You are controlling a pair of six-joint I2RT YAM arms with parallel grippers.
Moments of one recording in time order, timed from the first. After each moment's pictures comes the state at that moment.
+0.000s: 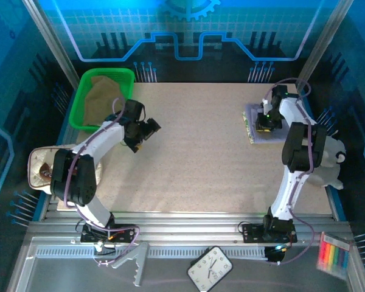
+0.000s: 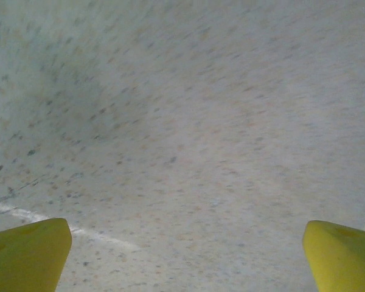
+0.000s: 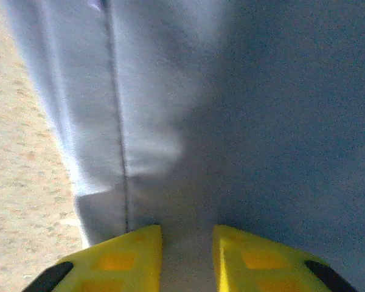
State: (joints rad) left arm -0.21 1.65 1.24 -0.68 0.15 -0.98; right arm -0.14 2.05 1.68 -0.97 -0.15 -0.07
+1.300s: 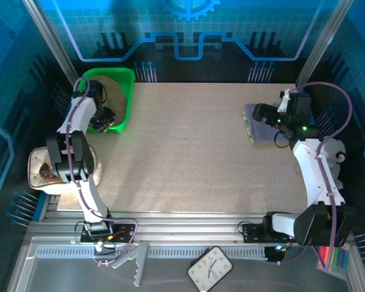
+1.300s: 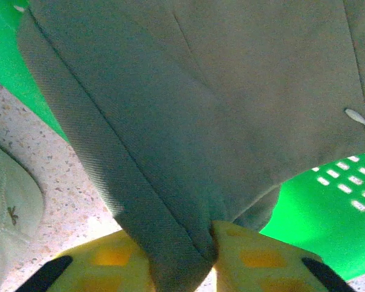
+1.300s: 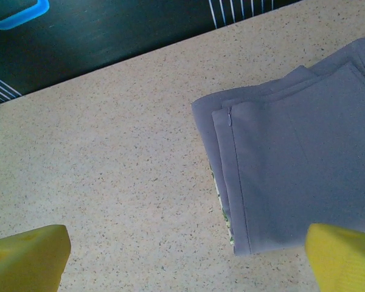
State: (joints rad) left arm 0.17 1.94 1.66 -1.05 -0.02 -0.76; right arm -0.08 1.24 1.17 -0.58 -0.14 0.28
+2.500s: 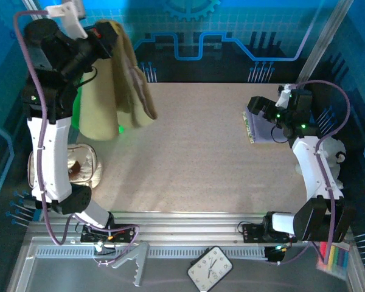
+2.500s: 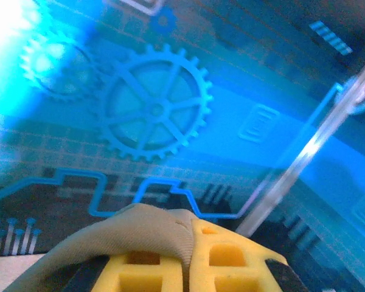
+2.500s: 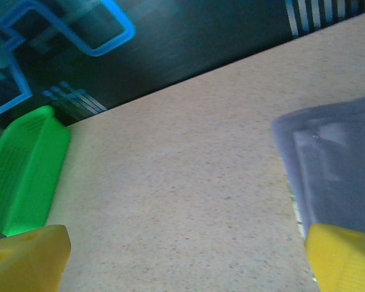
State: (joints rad) left arm -0.14 1.57 2.38 -0.78 0.25 -0.47; right arm -0.09 1.28 1.15 -0.41 -0.40 0.38
